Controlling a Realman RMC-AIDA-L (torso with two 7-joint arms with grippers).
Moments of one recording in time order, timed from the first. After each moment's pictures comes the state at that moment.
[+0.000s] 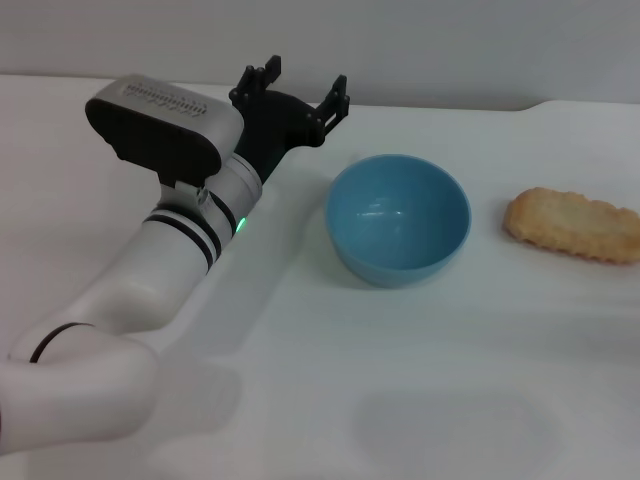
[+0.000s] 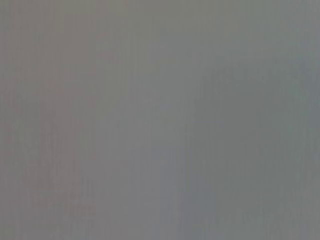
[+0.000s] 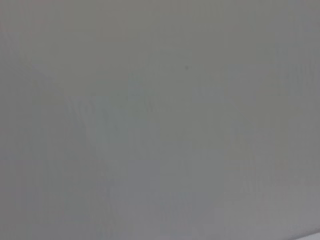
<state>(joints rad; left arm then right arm) -0.52 -2.08 2.45 0.65 2.03 -0.72 -2.88 0.41 2.08 -0.44 -0.06 -0.90 -1.05 0.49</state>
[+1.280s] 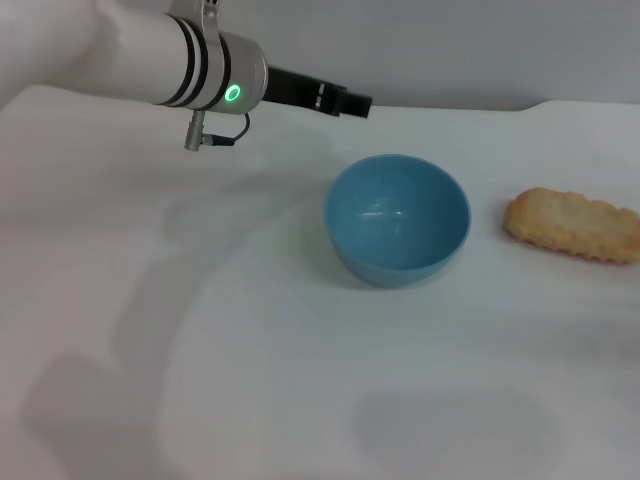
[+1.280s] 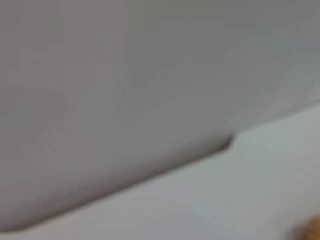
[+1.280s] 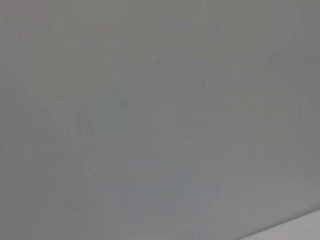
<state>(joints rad) -0.72 -2.05 1.50 0.95 2.26 0.79 -2.66 0.41 2.07 -0.39 -0.04 -0.90 -1.03 0.50</state>
